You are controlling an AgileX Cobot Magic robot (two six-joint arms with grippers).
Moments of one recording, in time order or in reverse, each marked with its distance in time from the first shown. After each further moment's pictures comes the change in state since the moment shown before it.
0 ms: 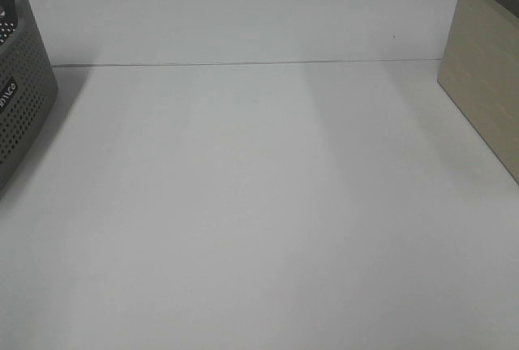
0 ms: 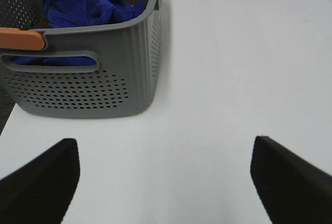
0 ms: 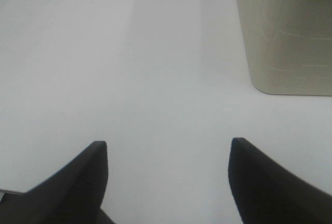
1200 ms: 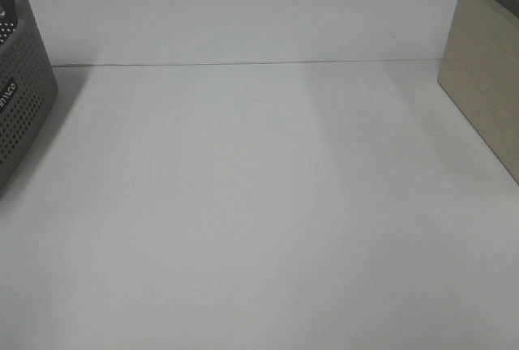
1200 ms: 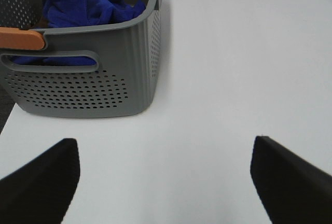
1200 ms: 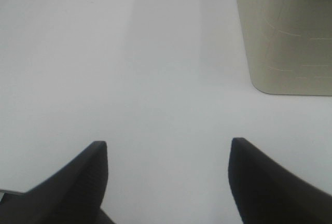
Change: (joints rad) left arm 0.000 0.000 0.000 0.000 0.000 -0.004; right arm 0.000 0.000 0.000 0.000 0.000 0.000
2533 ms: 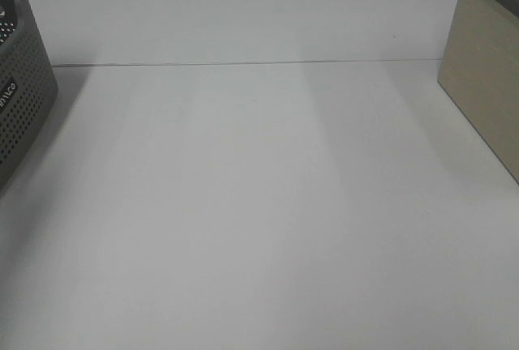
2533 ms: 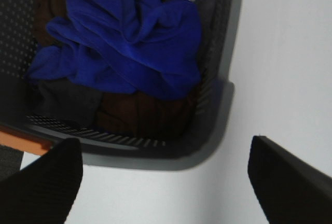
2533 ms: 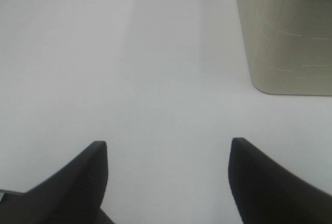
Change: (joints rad) left arm 0.123 1.280 -0.743 0.048 0.020 -0.050; right arm 0.000 0.000 0.000 0.000 0.000 0.000
